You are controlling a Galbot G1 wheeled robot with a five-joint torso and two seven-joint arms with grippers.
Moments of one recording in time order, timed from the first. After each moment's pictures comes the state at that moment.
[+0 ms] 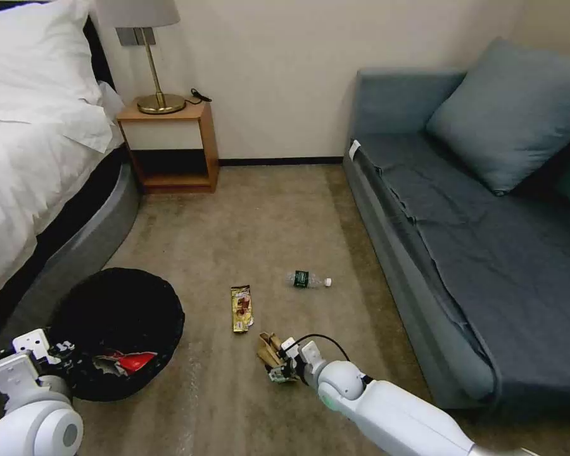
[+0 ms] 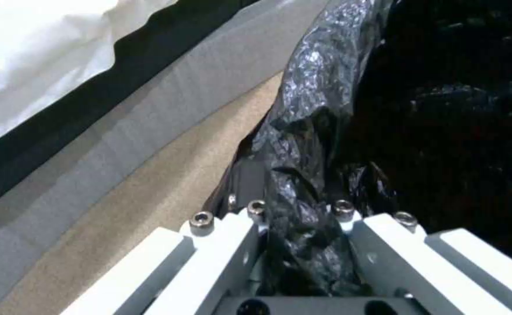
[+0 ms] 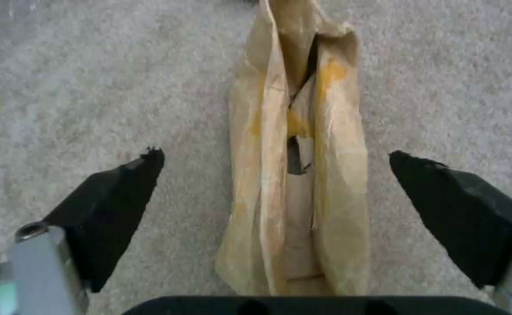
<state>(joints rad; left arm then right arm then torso) 1.57 -1.40 -0.93 -2.25 -0.50 0.68 -0.50 -0.76 1.18 -0.54 1.26 0.58 -0.33 0.10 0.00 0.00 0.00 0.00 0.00</state>
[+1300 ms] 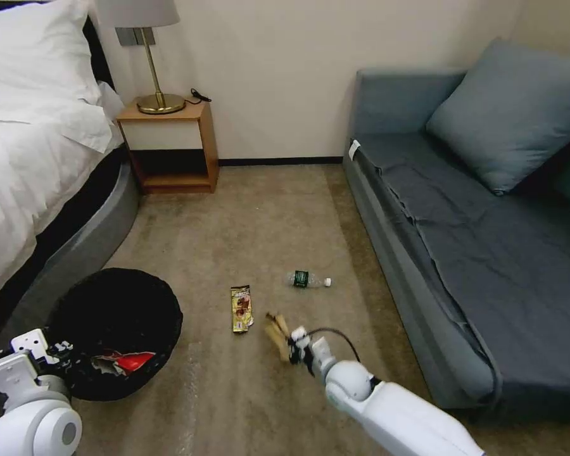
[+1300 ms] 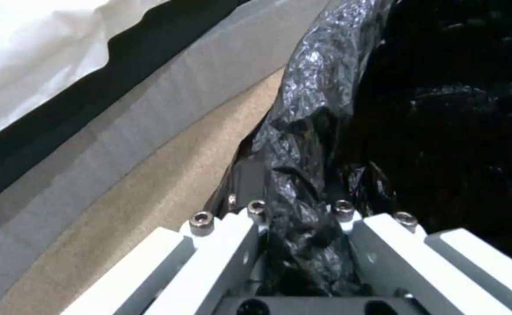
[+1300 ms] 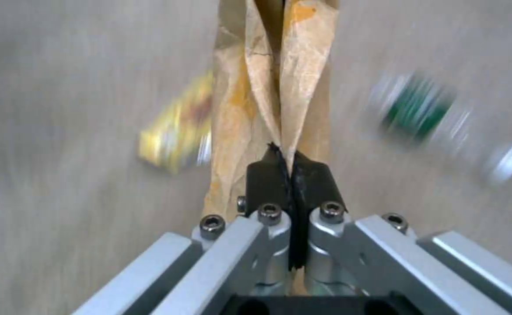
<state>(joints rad) 1.56 -1.39 -0.93 -2.23 -0.50 0.68 -0.50 -0.76 1.10 -0.39 1.48 0.58 -0.25 0.18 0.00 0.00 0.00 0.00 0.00</state>
